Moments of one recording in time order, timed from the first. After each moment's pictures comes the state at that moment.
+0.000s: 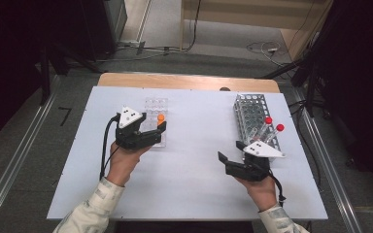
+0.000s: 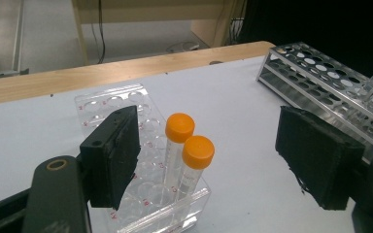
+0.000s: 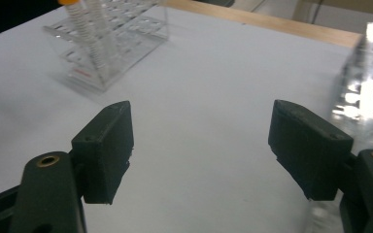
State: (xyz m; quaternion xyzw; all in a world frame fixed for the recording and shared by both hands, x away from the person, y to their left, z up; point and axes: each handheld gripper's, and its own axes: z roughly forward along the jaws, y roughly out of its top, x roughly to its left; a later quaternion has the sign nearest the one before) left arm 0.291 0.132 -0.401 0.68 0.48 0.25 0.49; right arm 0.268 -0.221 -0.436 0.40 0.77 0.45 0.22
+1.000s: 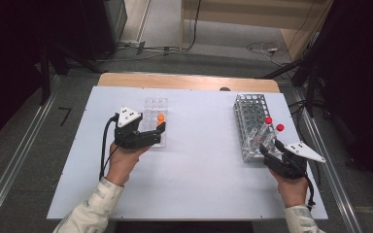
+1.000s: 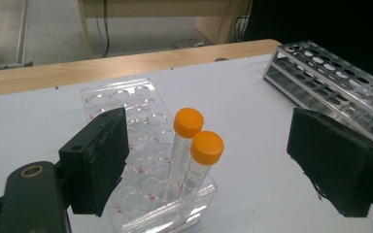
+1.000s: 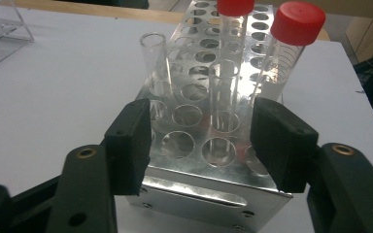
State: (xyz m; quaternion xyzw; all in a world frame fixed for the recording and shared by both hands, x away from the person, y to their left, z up) left arm 0.293 0.133 -0.404 0.67 0.49 0.25 0.49; right arm 0.285 -0.311 -0.451 0.50 0.70 0.41 0.30
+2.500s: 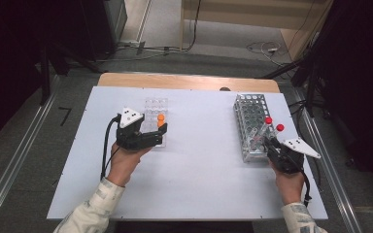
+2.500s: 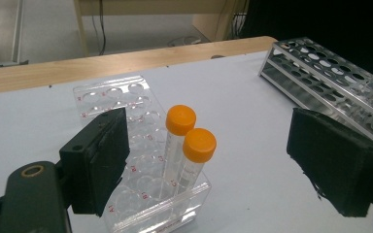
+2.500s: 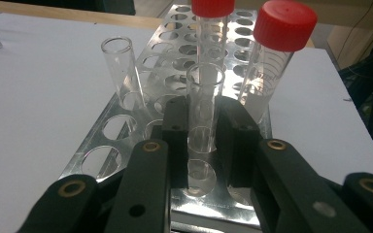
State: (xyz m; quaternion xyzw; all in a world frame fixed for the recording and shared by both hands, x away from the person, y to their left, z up) left arm 0.292 0.129 -0.405 0.68 0.49 0.25 0.49; right arm 0.302 -0.311 -0.460 0.51 0.68 0.41 0.33
